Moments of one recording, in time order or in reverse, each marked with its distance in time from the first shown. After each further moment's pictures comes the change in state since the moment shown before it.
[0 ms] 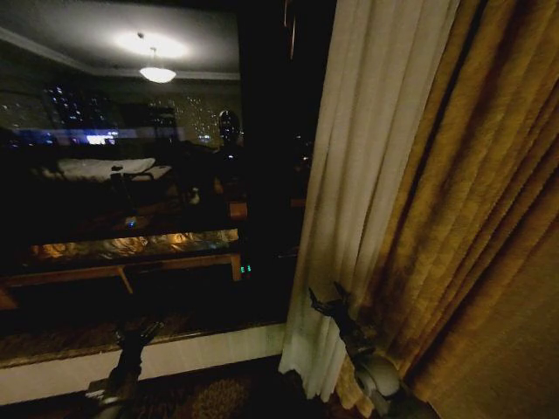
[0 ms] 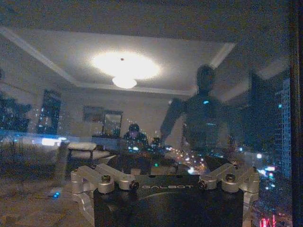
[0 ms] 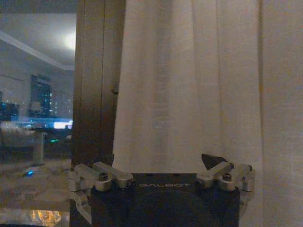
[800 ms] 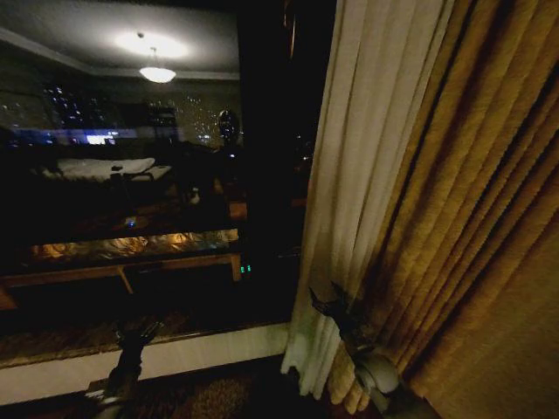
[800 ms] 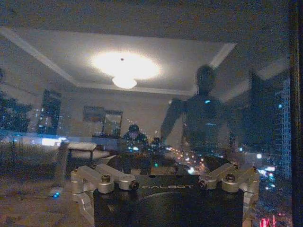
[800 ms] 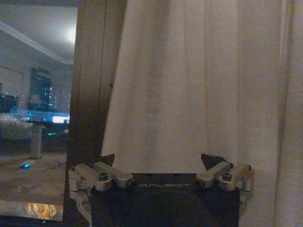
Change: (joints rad) left arm 0.000 0.000 0.000 0.000 0.000 0.000 0.000; right arm 0.013 -0.006 0.000 -0.024 -0.030 0.002 -0.001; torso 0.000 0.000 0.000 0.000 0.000
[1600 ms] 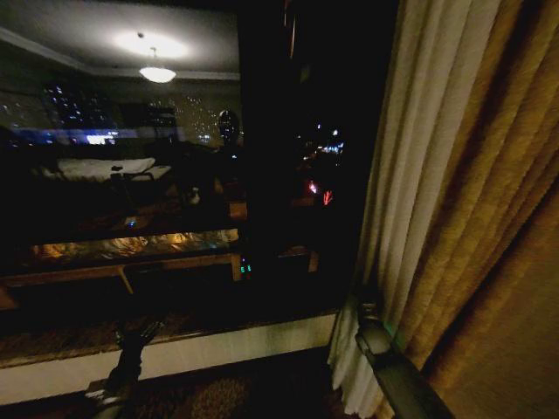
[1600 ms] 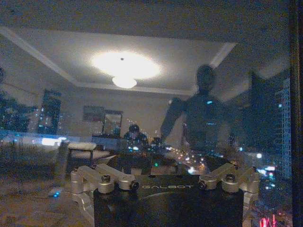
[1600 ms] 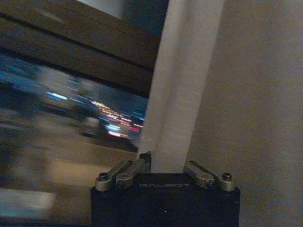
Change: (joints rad) left arm 0.000 0.000 0.000 0.000 0.000 0.000 0.000; right arm 0.227 0.047 0.020 -0.278 -0.194 -0.085 0.219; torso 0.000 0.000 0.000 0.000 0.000
